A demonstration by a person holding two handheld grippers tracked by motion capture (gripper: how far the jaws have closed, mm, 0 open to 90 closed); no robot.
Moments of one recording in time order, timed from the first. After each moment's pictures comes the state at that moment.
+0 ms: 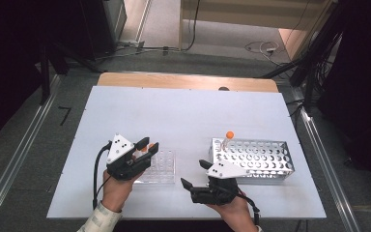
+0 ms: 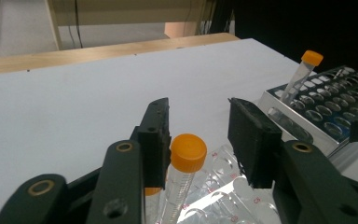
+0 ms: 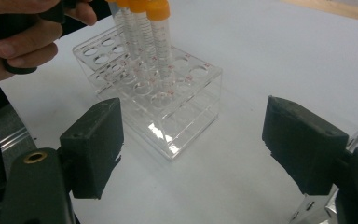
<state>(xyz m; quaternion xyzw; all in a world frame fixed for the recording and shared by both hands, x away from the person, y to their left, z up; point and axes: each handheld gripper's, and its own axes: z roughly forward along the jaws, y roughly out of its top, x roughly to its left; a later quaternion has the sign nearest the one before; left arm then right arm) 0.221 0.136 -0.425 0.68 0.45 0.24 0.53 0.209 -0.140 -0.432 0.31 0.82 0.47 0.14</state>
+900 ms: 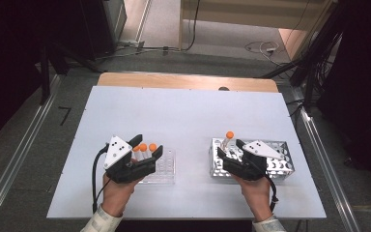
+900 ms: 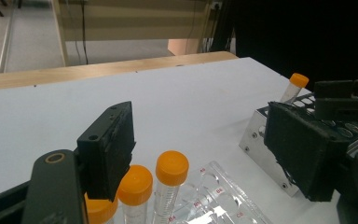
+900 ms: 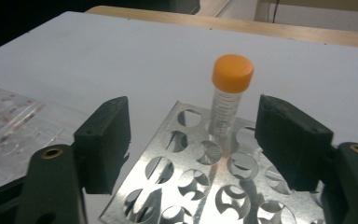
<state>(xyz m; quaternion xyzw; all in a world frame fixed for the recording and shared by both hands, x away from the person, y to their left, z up) 0.211 0.129 -0.416 0.66 0.45 0.26 0.54 0.266 -0.209 -0.439 0.45 0.73 0.46 0.24</state>
